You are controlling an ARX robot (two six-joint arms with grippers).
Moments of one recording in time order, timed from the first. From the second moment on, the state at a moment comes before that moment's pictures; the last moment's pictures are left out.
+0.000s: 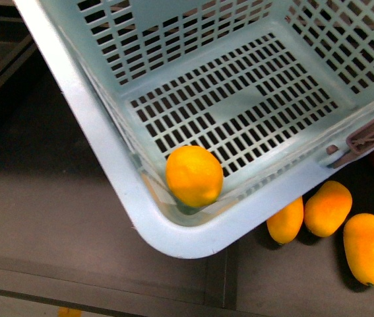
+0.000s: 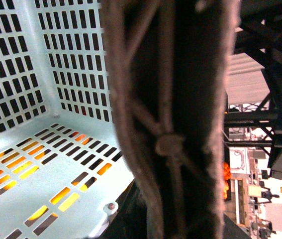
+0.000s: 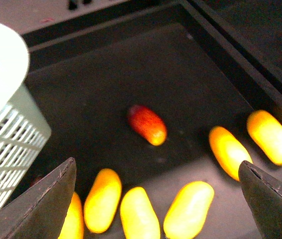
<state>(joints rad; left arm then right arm) -0.69 1.70 1.27 0.09 0.18 -1.15 -0.03 0.84 0.31 0.10 0.39 0.32</state>
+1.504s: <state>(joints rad) -0.70 1.70 1.27 0.09 0.19 -1.15 -0.29 2.55 1.39 0.24 0.00 -0.28</state>
